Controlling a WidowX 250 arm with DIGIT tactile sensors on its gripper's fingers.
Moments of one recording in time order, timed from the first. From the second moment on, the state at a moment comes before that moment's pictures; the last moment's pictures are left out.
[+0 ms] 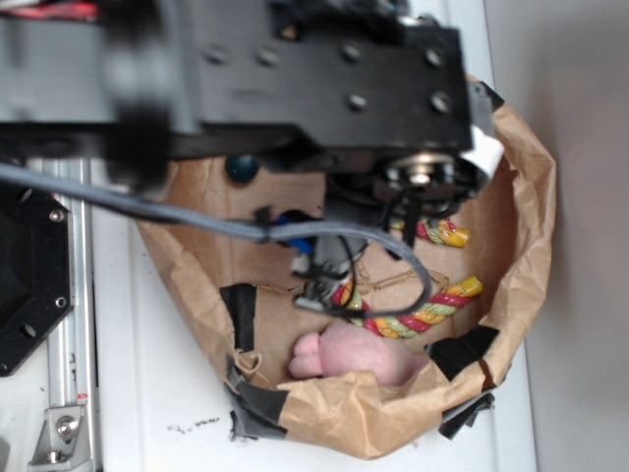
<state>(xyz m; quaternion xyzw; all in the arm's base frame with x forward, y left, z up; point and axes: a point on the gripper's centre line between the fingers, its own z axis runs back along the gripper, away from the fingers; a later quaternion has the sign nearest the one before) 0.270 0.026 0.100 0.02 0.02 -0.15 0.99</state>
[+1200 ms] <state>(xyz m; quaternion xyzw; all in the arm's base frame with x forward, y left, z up) 0.268 -0.037 0.024 -0.03 0.01 -0.37 0.93</state>
